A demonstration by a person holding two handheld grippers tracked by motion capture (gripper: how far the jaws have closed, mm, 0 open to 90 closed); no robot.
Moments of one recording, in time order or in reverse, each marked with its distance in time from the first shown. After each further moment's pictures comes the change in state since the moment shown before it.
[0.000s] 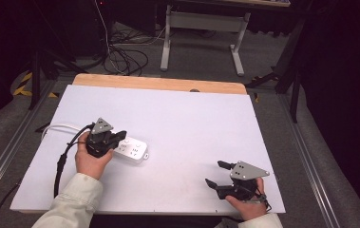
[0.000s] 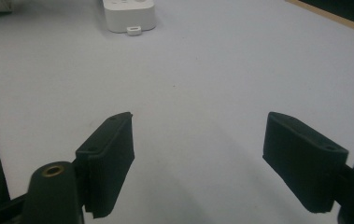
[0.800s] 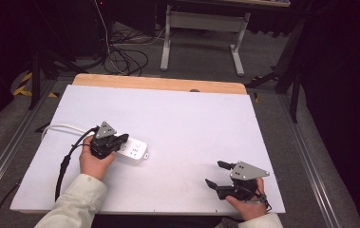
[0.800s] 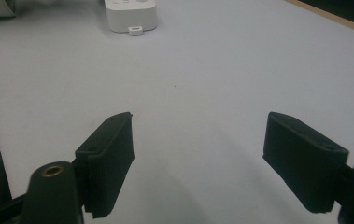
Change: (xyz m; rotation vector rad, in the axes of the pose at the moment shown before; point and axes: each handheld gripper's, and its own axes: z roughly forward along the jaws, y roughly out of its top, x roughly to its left) left arm 0.003 -0.014 0.017 0.009 -0.010 0.072; right arm 0.000 0.000 0.000 -0.002 0.004 -0.003
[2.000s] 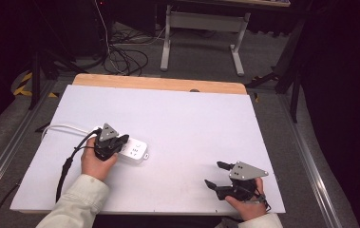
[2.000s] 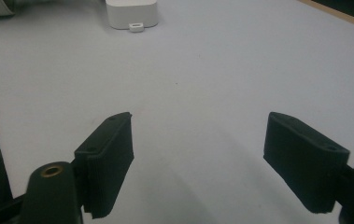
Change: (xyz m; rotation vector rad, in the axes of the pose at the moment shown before) left arm -0.008 -0.003 0.004 0.005 0.044 0.003; right arm 0.001 0.000 0.002 0.014 0.004 0.001
